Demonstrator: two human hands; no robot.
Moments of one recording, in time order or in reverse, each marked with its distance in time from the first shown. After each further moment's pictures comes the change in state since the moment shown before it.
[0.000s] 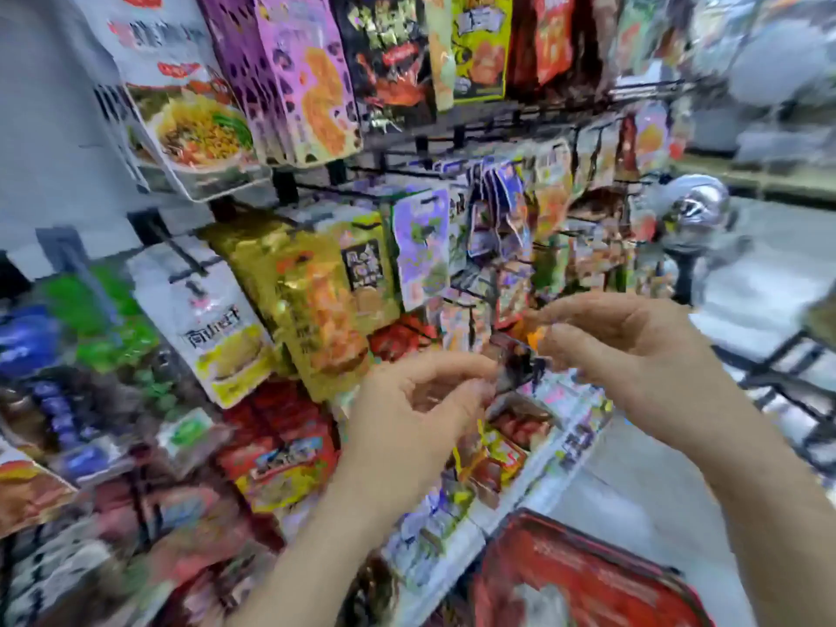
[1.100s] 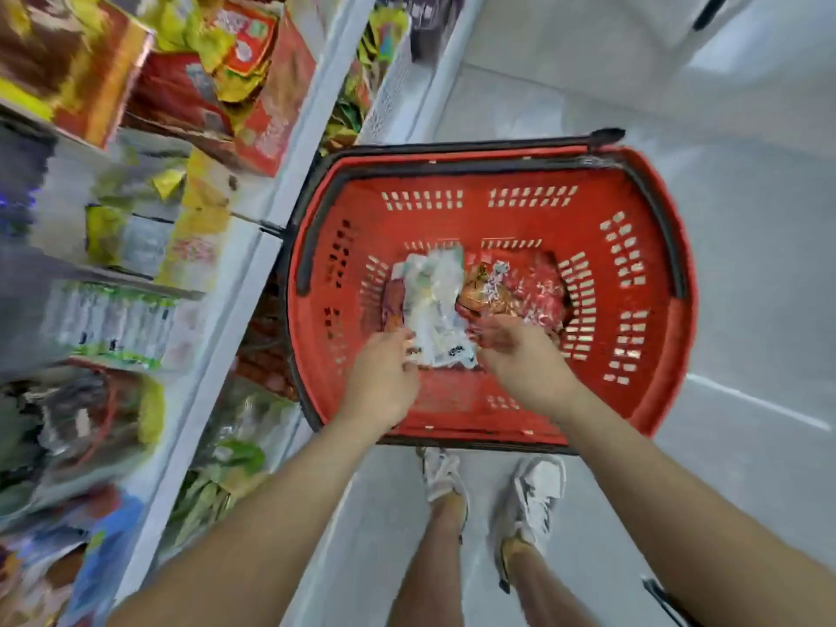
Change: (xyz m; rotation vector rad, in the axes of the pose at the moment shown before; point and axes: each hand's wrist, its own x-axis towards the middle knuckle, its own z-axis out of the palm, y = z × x) left_hand -0.218 -0.592 0.303 0.816 -0.825 -0.716; right_hand -0.320 0.620 0.131 0.077 -0.196 1.176
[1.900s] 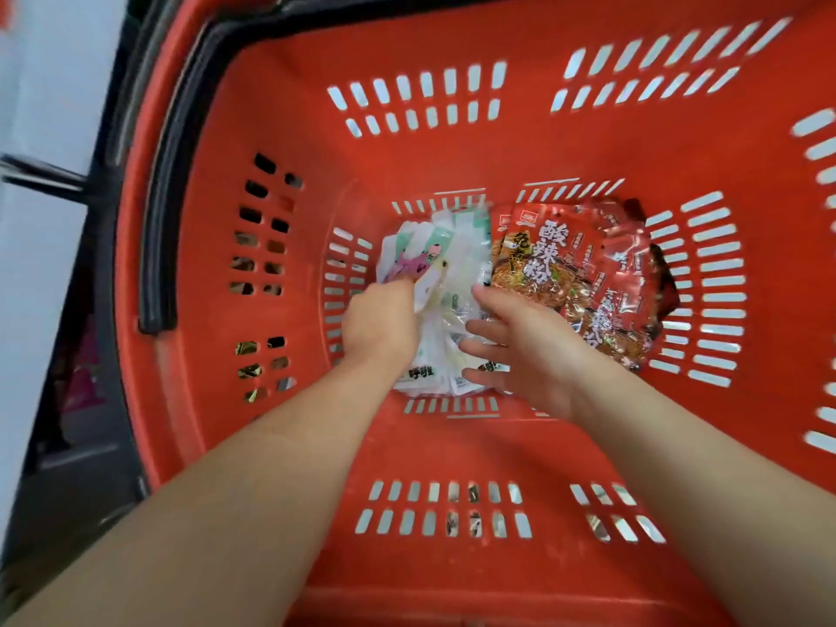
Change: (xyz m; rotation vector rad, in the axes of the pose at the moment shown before) left_hand 0.229 -0.083 0.111 0.558 0.107 0.030; right_hand 0.197 0.080 0.076 0.833 -0.148 0.419
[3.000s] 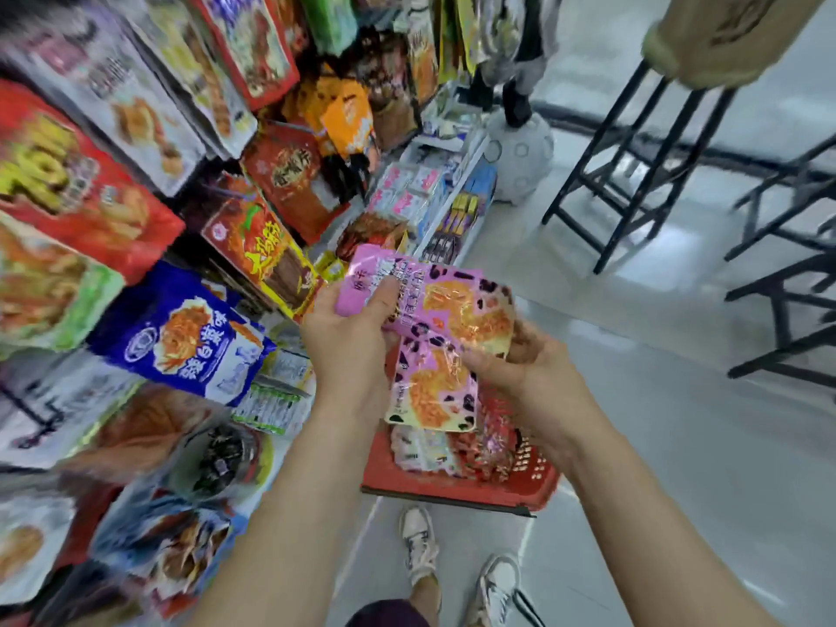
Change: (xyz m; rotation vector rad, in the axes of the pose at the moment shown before) left_hand -0.412 0.022 -0.533 -1.964 0.570 -0.202; right_hand -0.610 -0.119 0.088 -0.156 -0.206 -0.861
